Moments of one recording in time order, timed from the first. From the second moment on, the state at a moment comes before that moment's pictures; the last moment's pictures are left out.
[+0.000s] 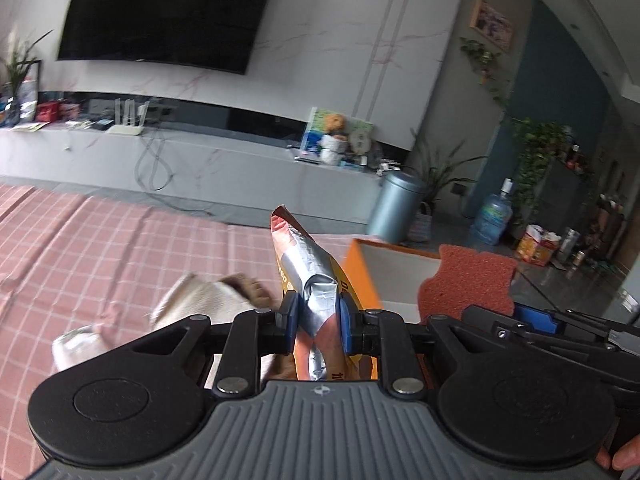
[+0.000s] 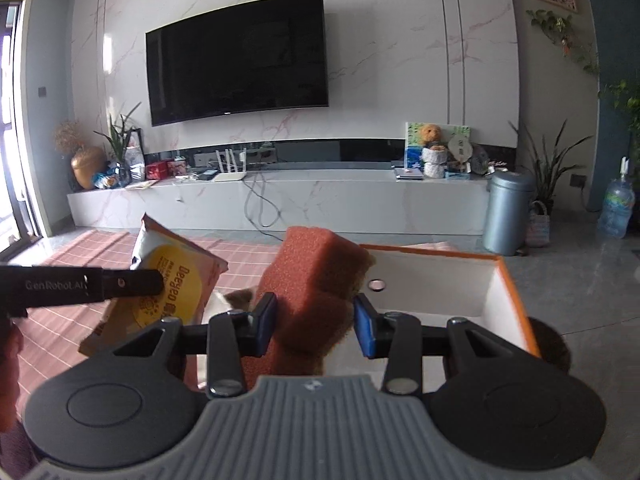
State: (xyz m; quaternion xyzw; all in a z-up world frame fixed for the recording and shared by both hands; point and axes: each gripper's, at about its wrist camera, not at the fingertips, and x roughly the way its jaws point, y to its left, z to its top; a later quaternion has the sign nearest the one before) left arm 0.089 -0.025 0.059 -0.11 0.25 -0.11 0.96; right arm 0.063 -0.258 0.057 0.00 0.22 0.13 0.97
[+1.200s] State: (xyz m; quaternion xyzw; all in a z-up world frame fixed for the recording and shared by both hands) left arm 0.232 -0.185 -0.003 0.01 0.37 -0.26 0.89; right arm 0.232 -0.359 -0.013 -0.11 0.40 0.09 0.91
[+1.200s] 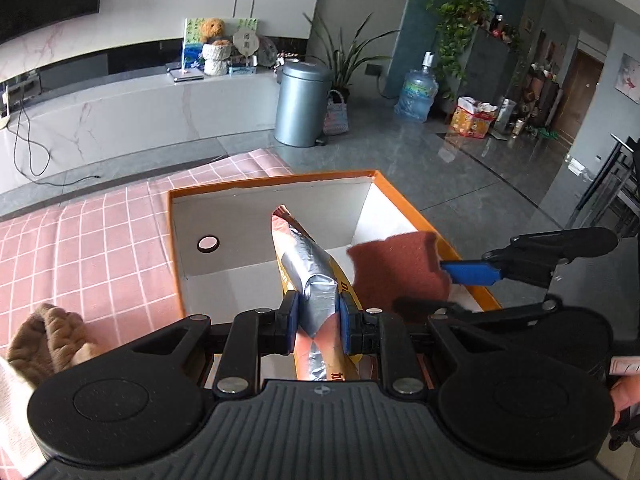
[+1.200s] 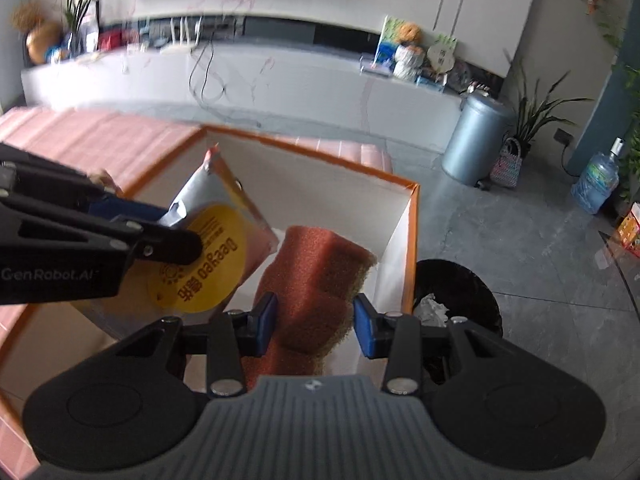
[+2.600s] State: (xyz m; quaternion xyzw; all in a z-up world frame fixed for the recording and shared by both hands) left arm 0.221 -0.200 -0.006 0.05 0.41 -0.22 0.88; right arm 0.209 -0.346 0.003 -0.23 0.41 0.09 0.88
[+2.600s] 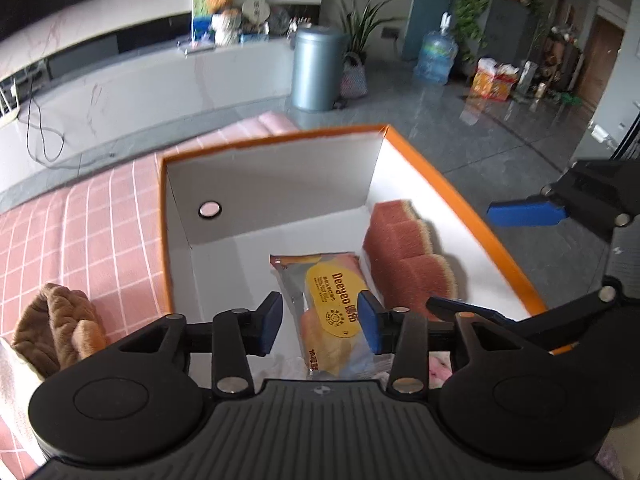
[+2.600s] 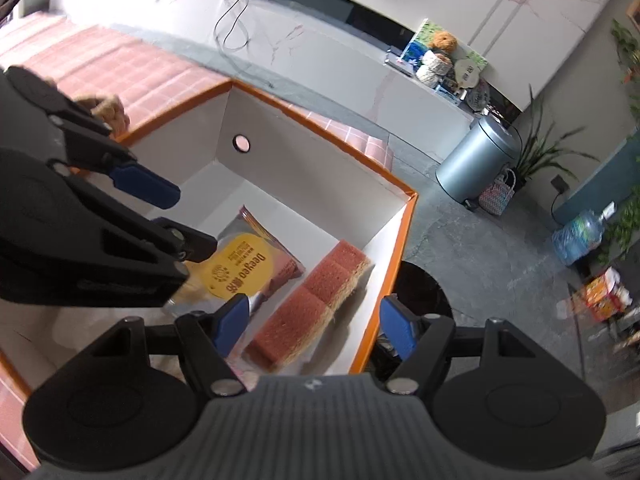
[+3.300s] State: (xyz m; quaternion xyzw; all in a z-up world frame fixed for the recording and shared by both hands) left arm 0.123 -0.108 0.032 -0.01 0.26 -0.17 0.95; right arm 0.083 -0.281 0.027 -0.05 0.26 0.02 0.96
